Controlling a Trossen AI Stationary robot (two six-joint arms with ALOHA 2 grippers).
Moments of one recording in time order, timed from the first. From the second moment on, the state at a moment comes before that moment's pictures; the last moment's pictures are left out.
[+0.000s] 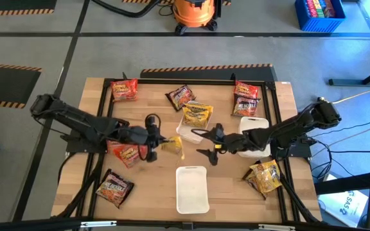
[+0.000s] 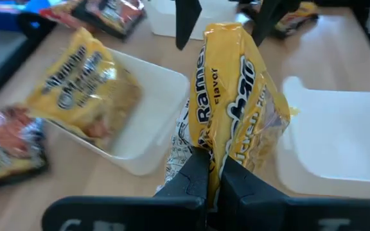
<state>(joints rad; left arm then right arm) -0.24 1.18 0.81 -0.22 -0.35 -0.20 0.24 1.42 0.68 0.28 0.35 0.37</state>
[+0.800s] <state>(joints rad) 0.16 1.42 0.89 -0.09 -0.14 0.17 -0.05 1.33 0.59 -0.15 0.30 0.24</state>
